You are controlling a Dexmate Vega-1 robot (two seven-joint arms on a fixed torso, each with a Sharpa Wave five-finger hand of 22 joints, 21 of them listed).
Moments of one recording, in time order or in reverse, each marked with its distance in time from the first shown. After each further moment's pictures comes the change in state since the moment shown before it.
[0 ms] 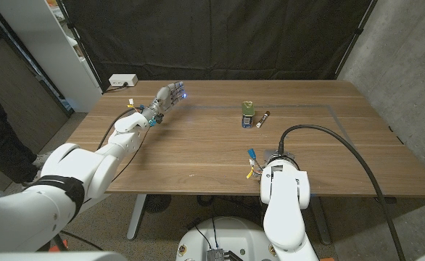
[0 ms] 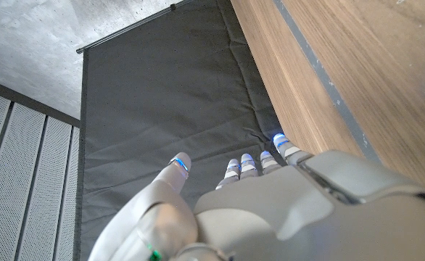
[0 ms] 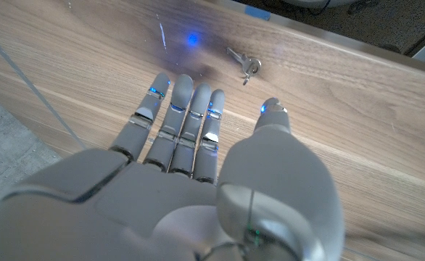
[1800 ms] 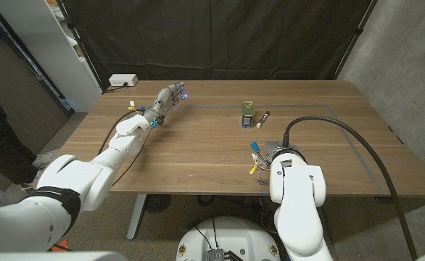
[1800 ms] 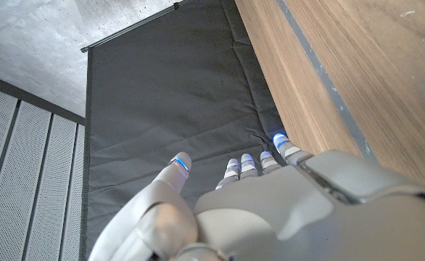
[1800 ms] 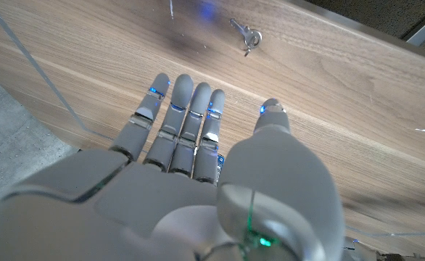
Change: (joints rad) left arm 0.080 0.028 0.010 -0.145 -0.031 0.032 0.052; left_hand 0.000 0.000 0.004 -0.004 0.000 0.011 0.000 0.000 0.000 0.000 0.000 0.000 0.000 0.000 0.000 0.000 0.000 0.000 0.000 0.004 0.000; right arm -0.011 -0.046 -0.012 -0.121 0.021 0.060 0.016; right_hand -0.005 -0.003 0.021 -0.002 -0.011 0.002 -0.002 -0.004 -0.001 0.002 -0.002 -0.011 -0.005 0.004 -0.004 -0.029 0.001 0.000 0.000 -0.008 0.000
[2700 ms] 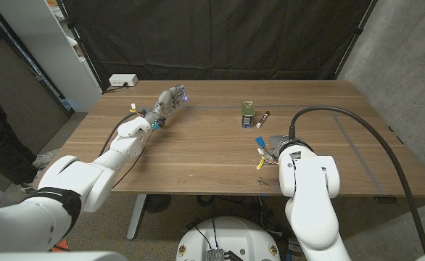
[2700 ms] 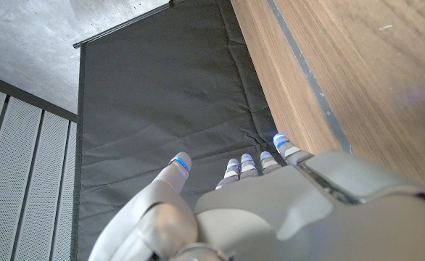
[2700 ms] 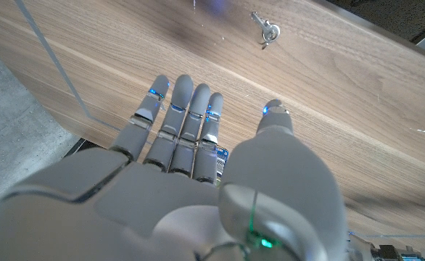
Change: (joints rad) left arm -0.002 -0.007 0.012 0.019 -0.006 0.004 0.014; left_hand 0.000 0.000 0.004 0.004 0.000 0.000 0.000 0.000 0.000 0.000 0.000 0.000 0.000 0.000 0.000 0.000 0.000 0.000 0.000 0.000 0.000; right arm 0.047 -0.063 0.027 -0.070 0.021 0.059 0.099; right_hand -0.028 -0.011 0.004 0.012 -0.007 -0.030 0.009 -0.008 0.000 -0.025 0.004 -0.020 -0.012 -0.014 0.003 -0.042 -0.016 -0.013 -0.005 -0.013 0.005
